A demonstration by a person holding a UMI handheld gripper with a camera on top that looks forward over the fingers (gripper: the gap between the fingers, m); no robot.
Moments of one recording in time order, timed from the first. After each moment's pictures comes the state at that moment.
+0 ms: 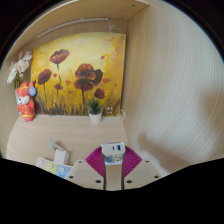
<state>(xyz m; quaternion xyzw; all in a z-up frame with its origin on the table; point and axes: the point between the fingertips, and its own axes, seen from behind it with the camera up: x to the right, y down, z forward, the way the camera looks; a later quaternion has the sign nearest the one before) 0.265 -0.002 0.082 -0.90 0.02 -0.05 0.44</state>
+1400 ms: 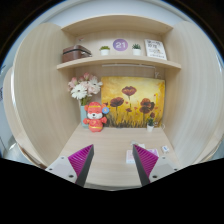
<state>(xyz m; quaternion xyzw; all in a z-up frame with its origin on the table) -0.044 -0.218 0.256 -0.85 -0.04 0.04 0.53</state>
